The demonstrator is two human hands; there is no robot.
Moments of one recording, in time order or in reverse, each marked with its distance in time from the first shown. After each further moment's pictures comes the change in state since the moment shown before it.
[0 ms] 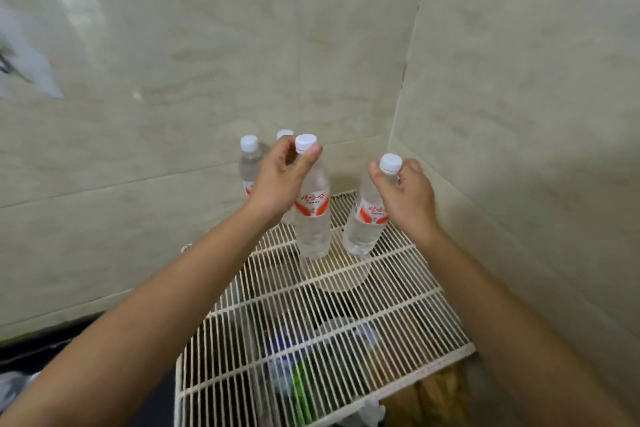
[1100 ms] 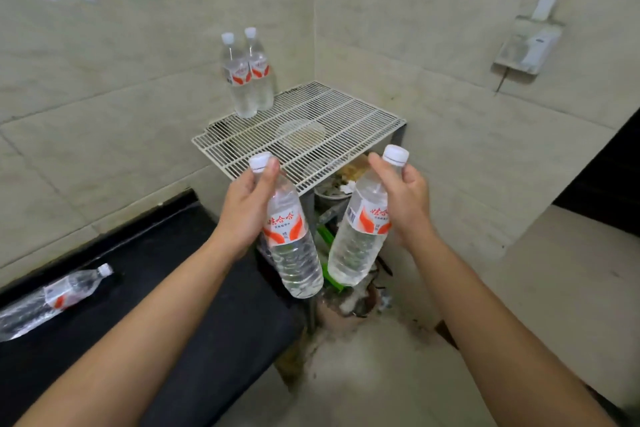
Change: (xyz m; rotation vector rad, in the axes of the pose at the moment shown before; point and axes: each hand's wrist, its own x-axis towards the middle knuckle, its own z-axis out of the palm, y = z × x) left_hand -0.394 0.041 -0.181 -0.103 -0.369 -0.145; right_hand -0.478 -0.135 -0.030 0.620 0.321 0.360
